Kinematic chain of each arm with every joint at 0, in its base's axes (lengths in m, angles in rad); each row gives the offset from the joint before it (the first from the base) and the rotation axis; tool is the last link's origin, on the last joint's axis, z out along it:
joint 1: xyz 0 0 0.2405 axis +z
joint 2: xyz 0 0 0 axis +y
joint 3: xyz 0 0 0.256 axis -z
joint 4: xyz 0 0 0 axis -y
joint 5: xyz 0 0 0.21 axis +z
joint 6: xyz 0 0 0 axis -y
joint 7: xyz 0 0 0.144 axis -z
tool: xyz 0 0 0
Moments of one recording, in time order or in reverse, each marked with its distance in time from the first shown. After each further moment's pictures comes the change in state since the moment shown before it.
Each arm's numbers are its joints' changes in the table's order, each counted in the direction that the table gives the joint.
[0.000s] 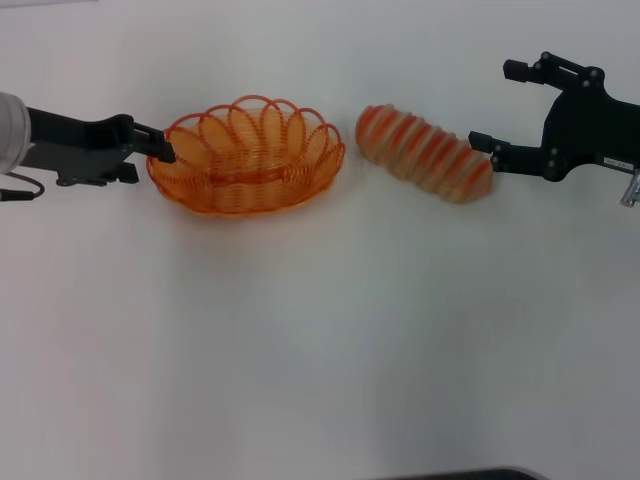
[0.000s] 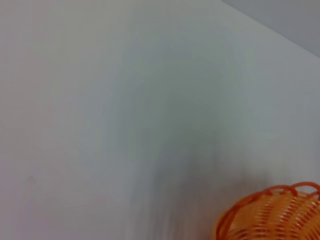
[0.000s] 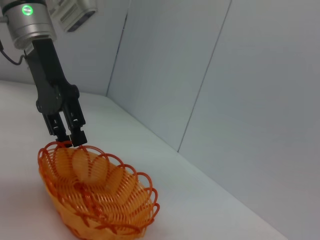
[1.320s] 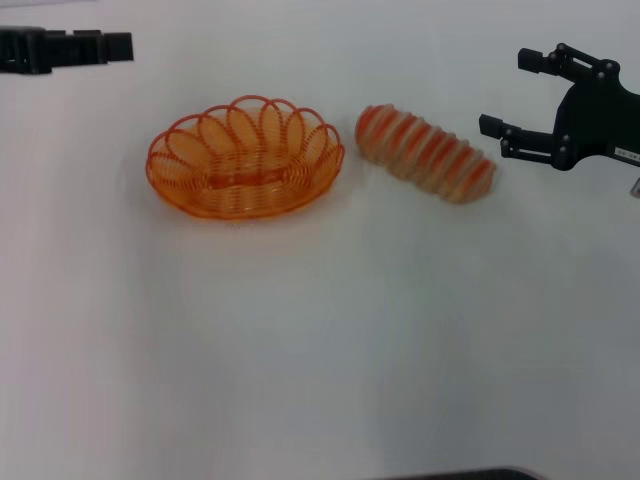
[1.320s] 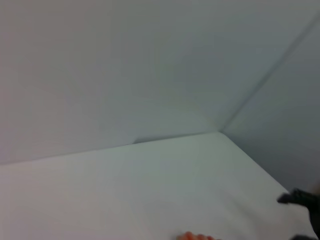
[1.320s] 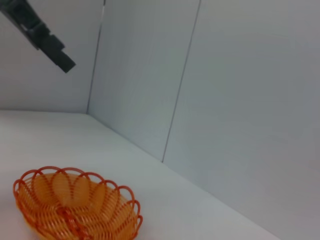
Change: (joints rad) left arm 0.075 0.078 0.258 -0.194 -0.431 -0.387 -0.691; right arm -0.011 -0.005 -0.014 -0.012 0.043 0.006 -0.077
